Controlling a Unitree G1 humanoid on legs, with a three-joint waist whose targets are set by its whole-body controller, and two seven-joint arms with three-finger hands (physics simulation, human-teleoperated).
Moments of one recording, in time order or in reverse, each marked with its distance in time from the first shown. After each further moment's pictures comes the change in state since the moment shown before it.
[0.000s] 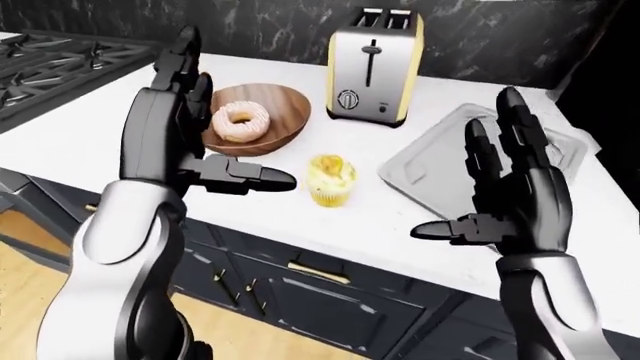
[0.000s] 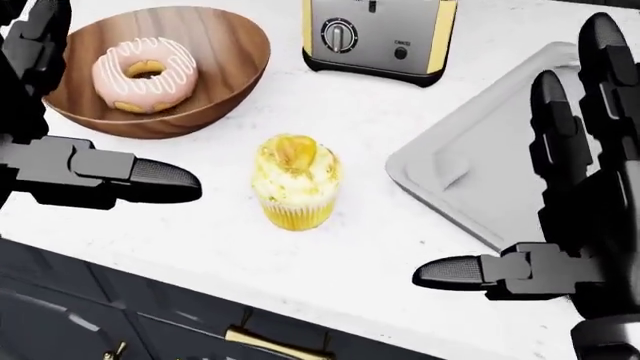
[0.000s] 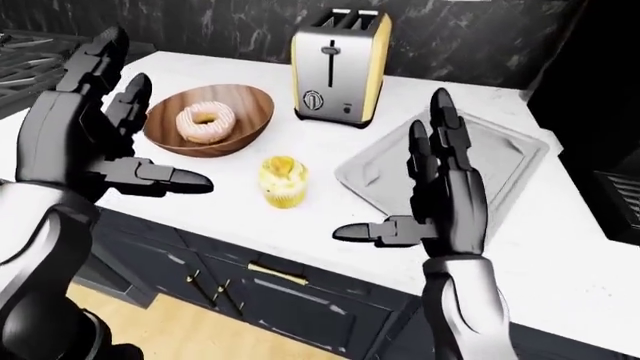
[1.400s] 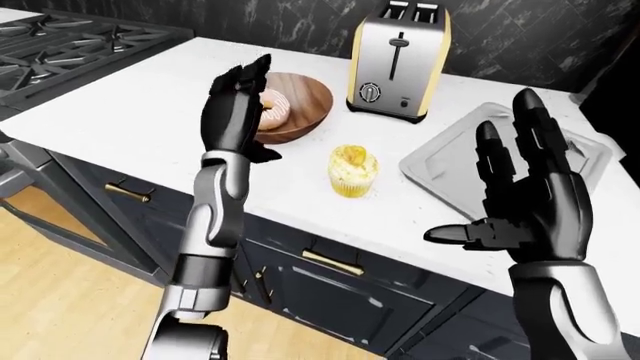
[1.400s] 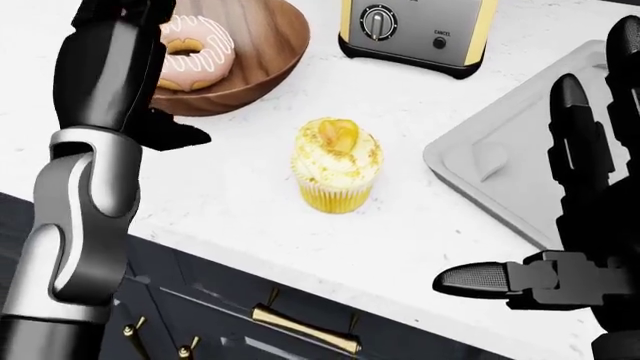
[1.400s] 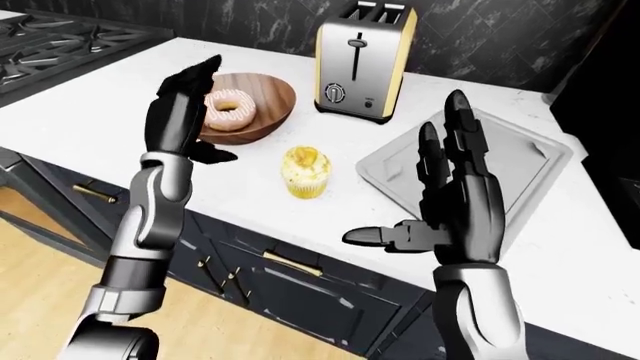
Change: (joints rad) left arm -0.107 -0.046 -0.136 1.136 1.000 -1.167 0.150; right arm 0.026 -0.012 -0.053 -0.051 0.093 0.028 -0.032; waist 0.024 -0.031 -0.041
